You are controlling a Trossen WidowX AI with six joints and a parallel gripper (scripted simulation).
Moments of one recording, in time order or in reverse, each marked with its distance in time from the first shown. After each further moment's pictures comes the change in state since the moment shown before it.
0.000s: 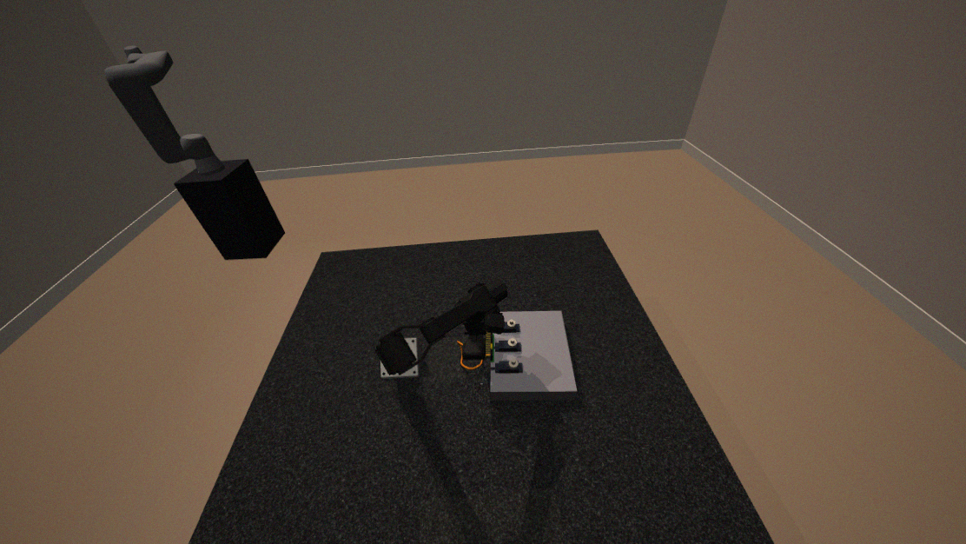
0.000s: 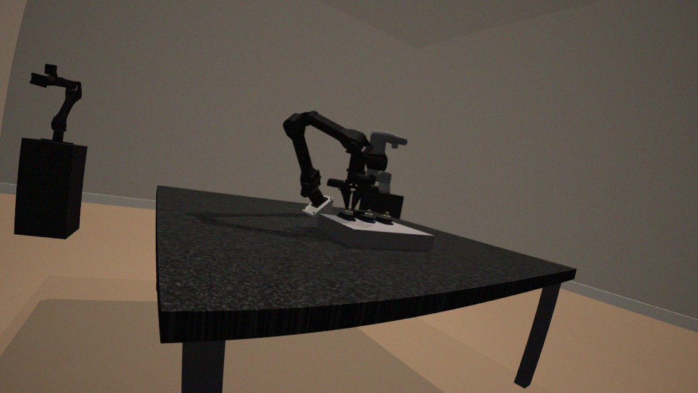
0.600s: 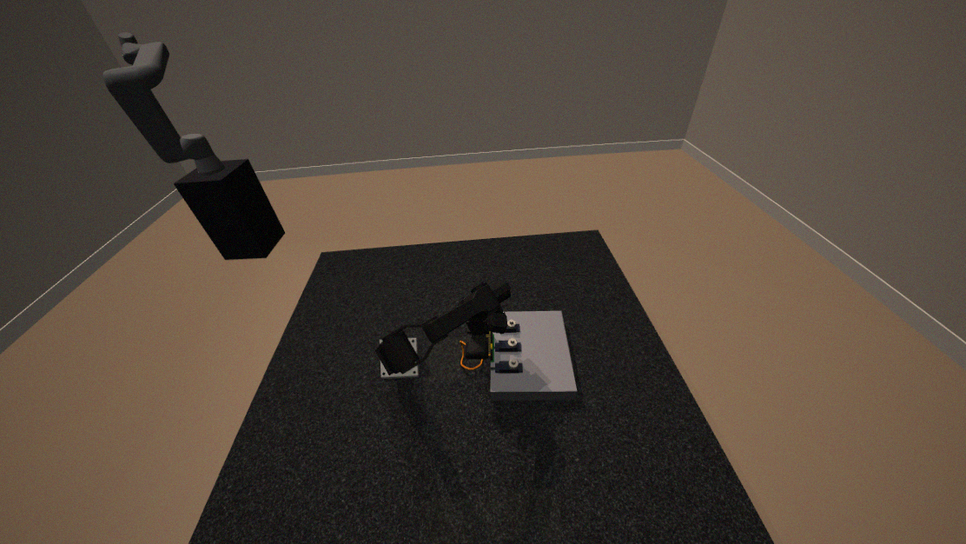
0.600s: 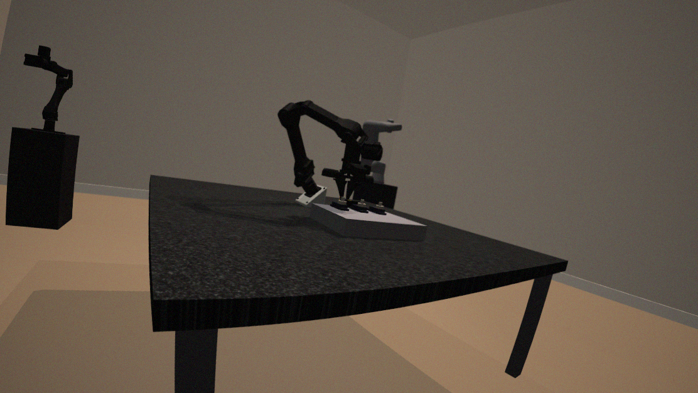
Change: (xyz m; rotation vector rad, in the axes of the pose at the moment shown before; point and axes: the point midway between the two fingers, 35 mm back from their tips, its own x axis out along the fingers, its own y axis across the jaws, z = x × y) arm 0.000 0.001 0.008 0.000 -0.001 0.001
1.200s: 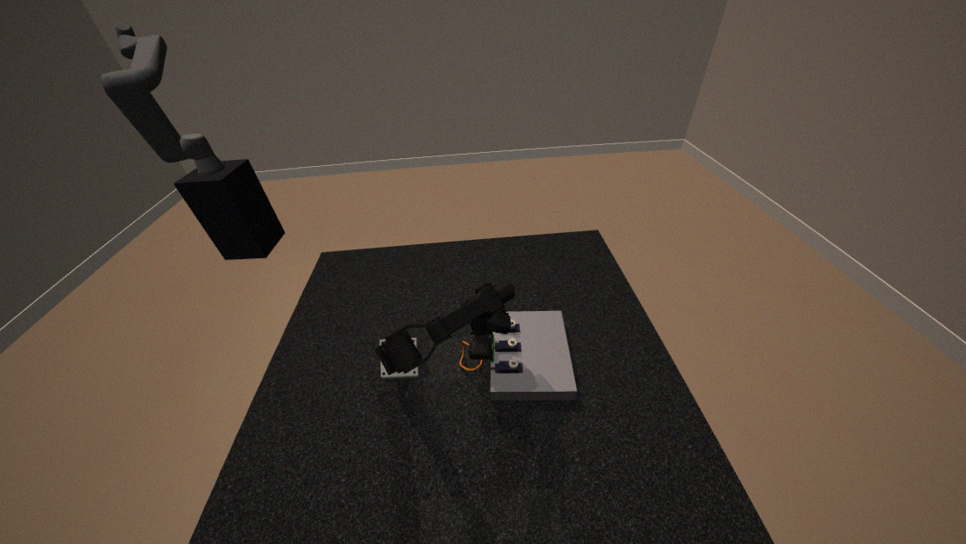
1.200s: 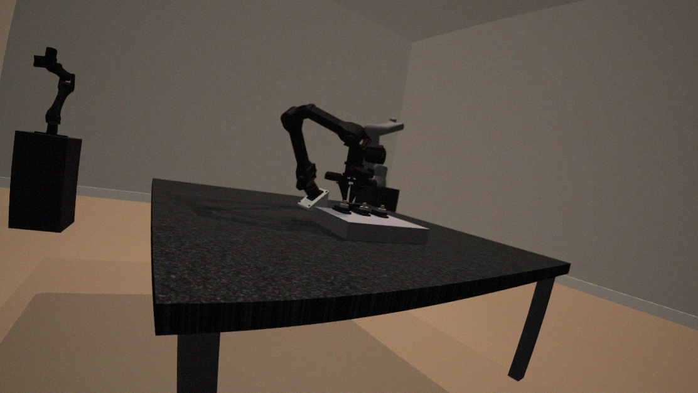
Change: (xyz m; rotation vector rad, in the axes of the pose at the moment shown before) arm 0.000 -0.002 0.009 -0.004 0.006 0.000
